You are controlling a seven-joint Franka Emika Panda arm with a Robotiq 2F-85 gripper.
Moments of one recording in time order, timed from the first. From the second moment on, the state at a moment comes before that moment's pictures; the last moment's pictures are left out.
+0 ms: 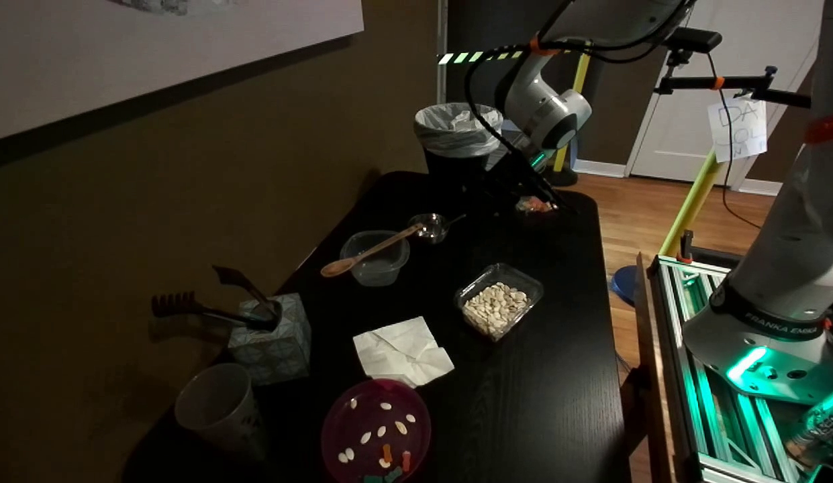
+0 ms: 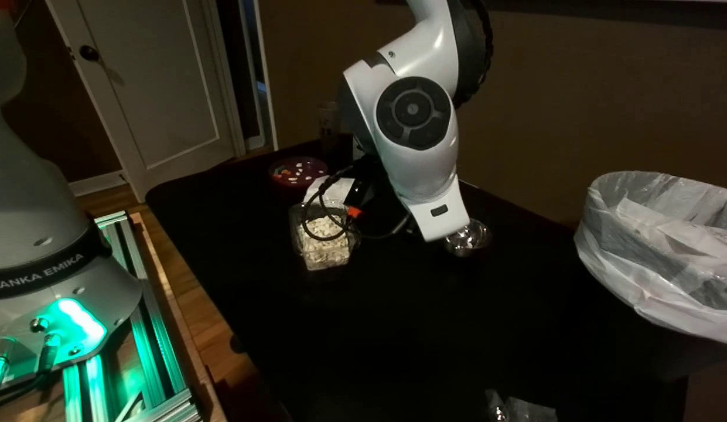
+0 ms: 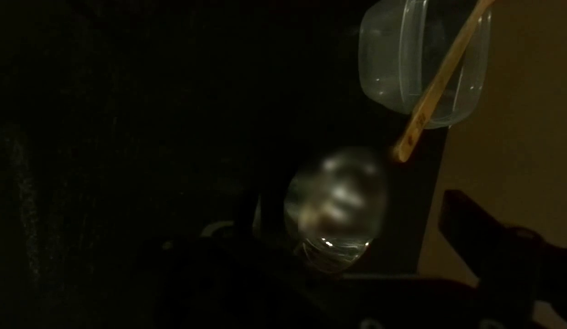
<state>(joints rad) -0.22 0.35 -0.26 -2.30 1.56 2.51 -0.65</state>
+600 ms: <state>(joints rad) -0.27 0.54 -0.26 -2.14 1.56 2.47 -0.61</state>
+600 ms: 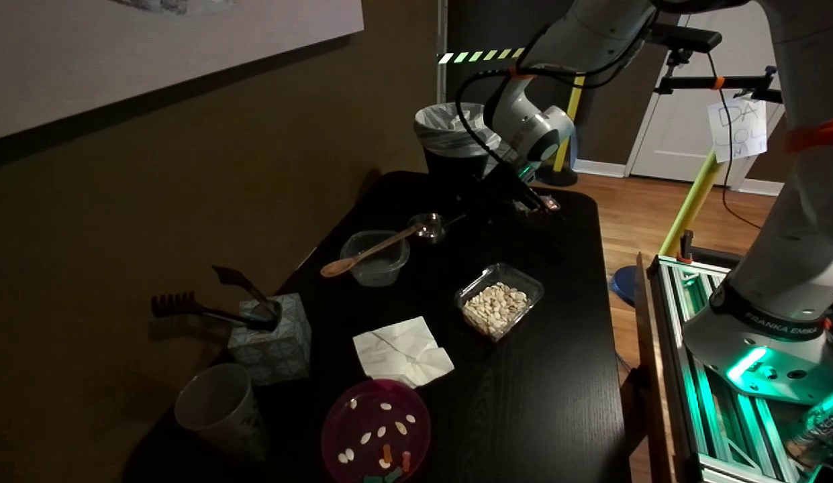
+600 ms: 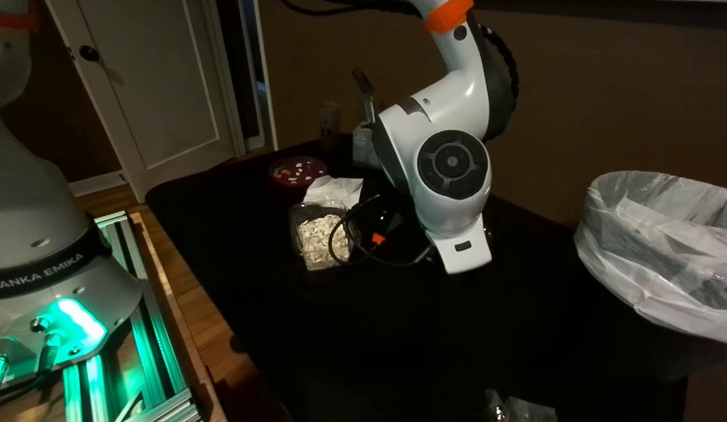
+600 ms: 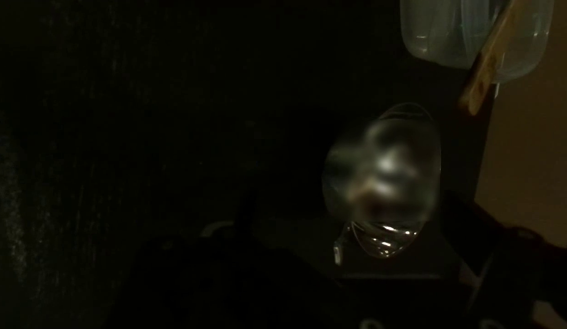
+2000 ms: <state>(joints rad) -0.30 0.63 -0.26 -2.07 1.88 2.34 -1.00</state>
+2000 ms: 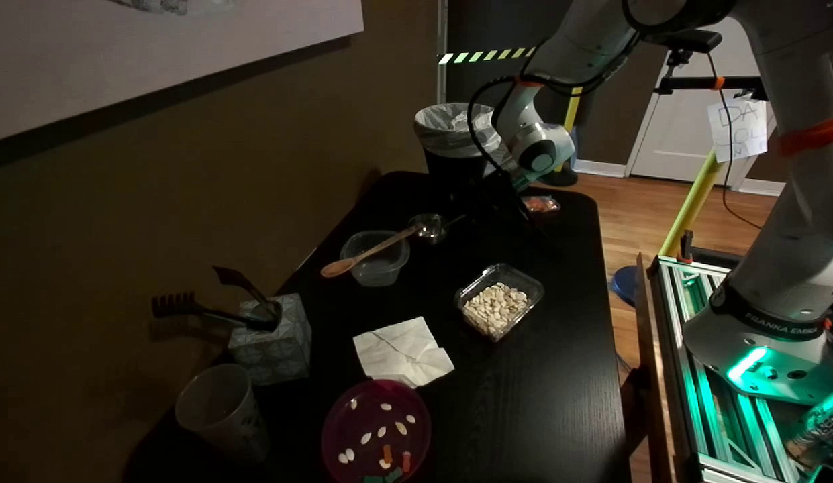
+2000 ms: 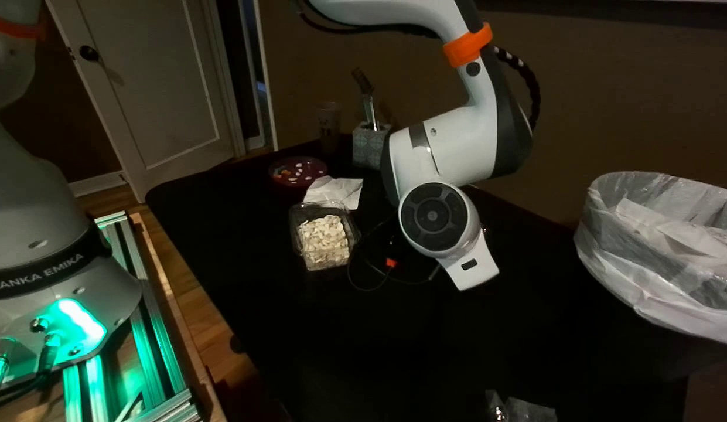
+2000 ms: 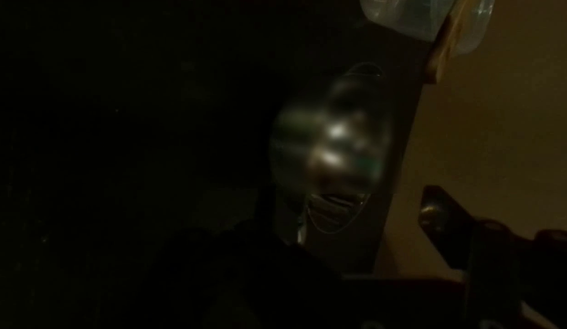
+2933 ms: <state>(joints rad) -0.30 0.65 -0.27 -2.07 1.92 2.31 -1.06</state>
